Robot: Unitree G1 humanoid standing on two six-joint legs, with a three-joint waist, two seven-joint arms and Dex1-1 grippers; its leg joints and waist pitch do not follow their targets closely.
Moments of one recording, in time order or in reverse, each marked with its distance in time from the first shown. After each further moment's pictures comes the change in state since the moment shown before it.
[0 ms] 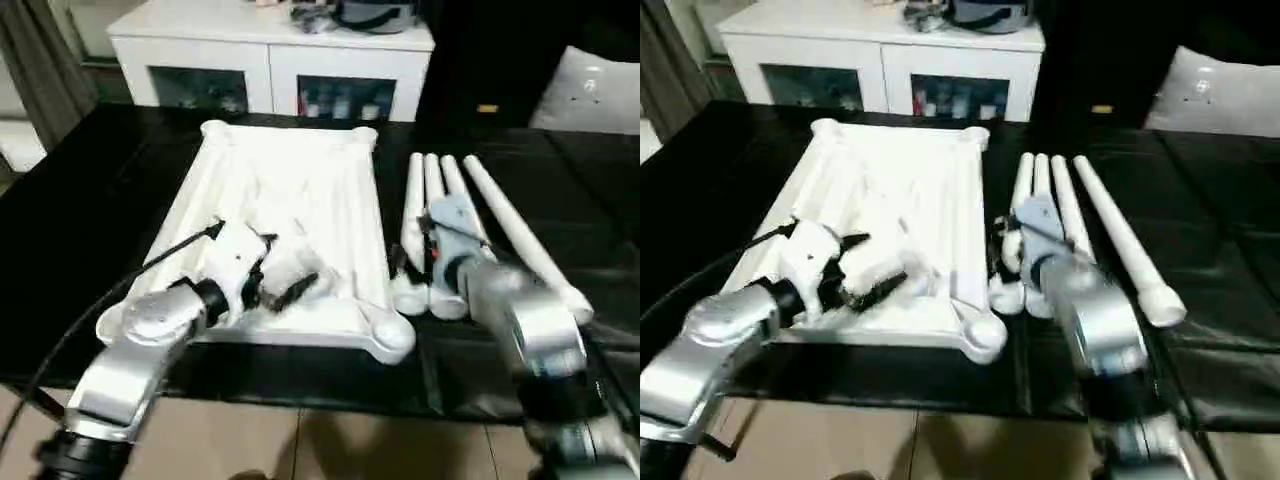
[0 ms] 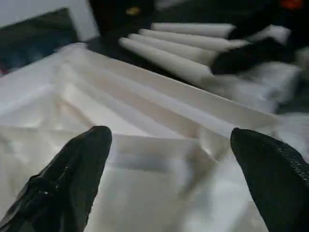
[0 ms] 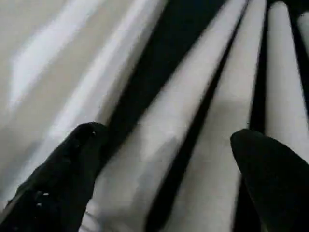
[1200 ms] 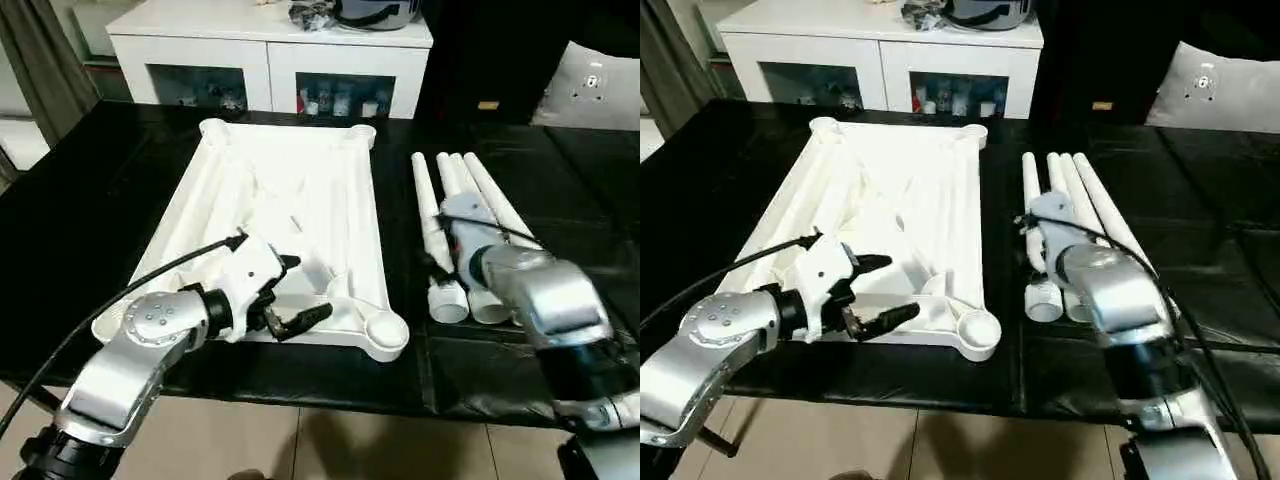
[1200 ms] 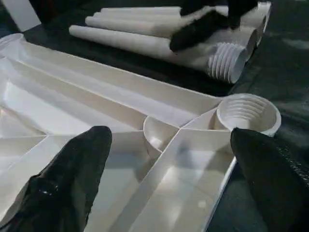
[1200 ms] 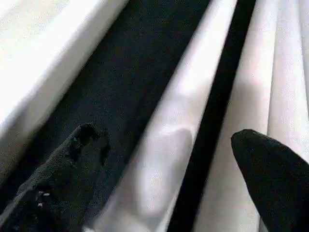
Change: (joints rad) left arm -0.007 0.047 -0.056 -0.033 -0.017 0.033 -0.111; right arm -0.027 -0.119 0.000 -0.013 0.011 0.040 0.135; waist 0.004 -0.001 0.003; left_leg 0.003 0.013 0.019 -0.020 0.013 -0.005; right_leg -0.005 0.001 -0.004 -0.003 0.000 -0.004
